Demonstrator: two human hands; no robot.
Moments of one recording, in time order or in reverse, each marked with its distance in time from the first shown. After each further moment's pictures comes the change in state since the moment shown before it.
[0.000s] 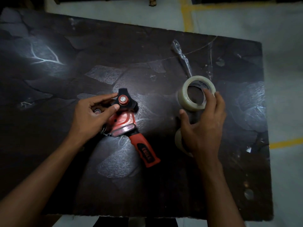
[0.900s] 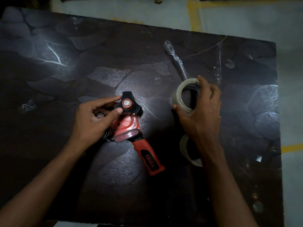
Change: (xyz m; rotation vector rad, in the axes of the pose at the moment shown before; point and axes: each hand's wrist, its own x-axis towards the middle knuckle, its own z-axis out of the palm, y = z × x) left_hand 0.001 -0.004 0.002 0.002 0.019 0.006; right_hand 0.049 -0.011 0.025 -0.035 -0.170 -0.032
